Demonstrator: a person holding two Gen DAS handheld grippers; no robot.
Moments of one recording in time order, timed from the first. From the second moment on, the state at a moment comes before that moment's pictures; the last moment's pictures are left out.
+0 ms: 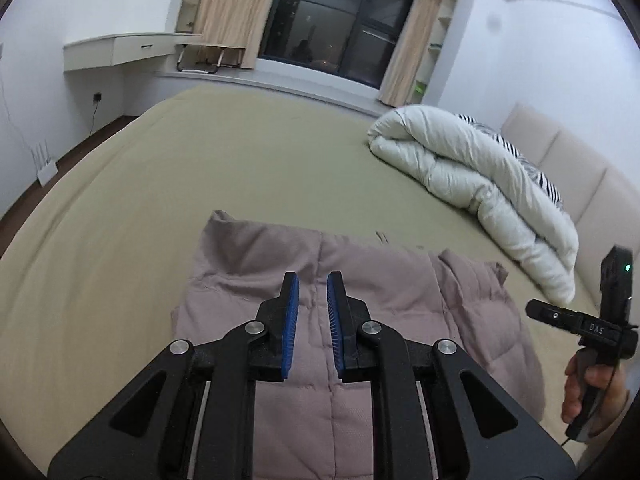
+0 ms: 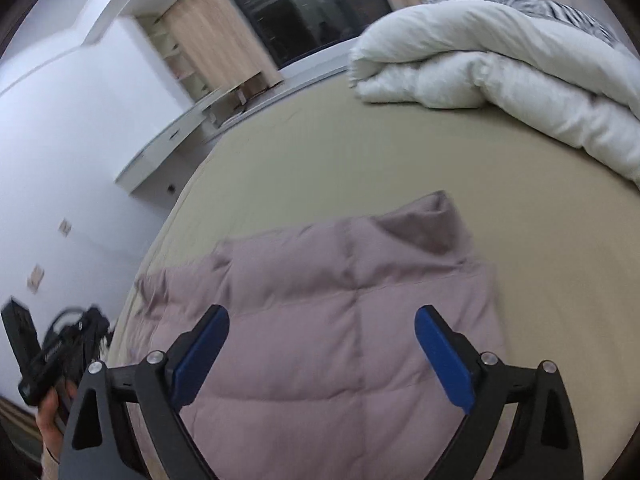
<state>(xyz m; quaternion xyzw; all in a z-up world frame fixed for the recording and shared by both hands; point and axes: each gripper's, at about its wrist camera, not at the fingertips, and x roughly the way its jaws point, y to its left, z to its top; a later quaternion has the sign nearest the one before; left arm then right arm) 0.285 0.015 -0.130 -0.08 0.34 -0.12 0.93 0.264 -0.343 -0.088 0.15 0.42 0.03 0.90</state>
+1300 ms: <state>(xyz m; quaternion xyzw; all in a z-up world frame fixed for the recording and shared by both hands) 0.427 -0.021 -0.293 0.00 0.43 -0.08 0.90 0.418 -0.297 -0.200 0.05 0.46 -0.02 0.89</state>
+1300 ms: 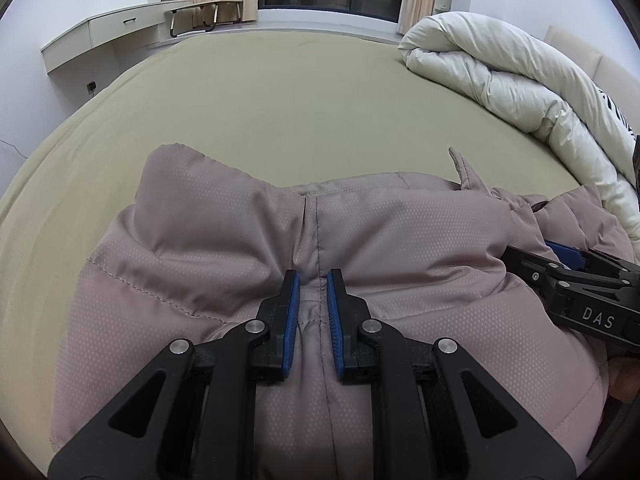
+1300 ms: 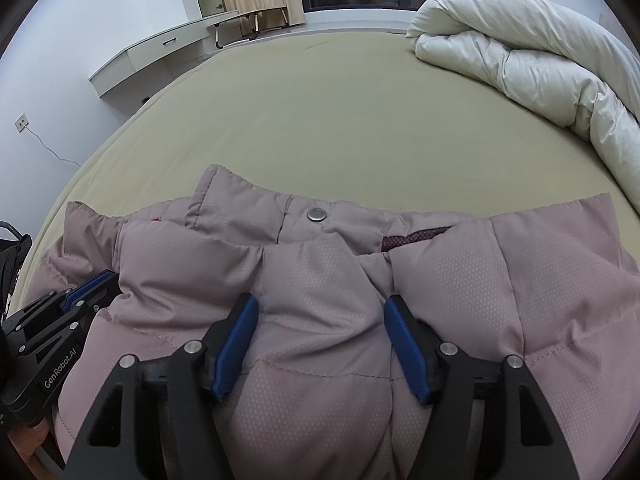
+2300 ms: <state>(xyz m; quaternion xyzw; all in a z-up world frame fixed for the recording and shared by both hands) 0.351 -0.017 -0.238 0.05 0.39 -0.07 0.92 0.317 -0.373 -0.110 0.11 0.34 -0.08 0.93</state>
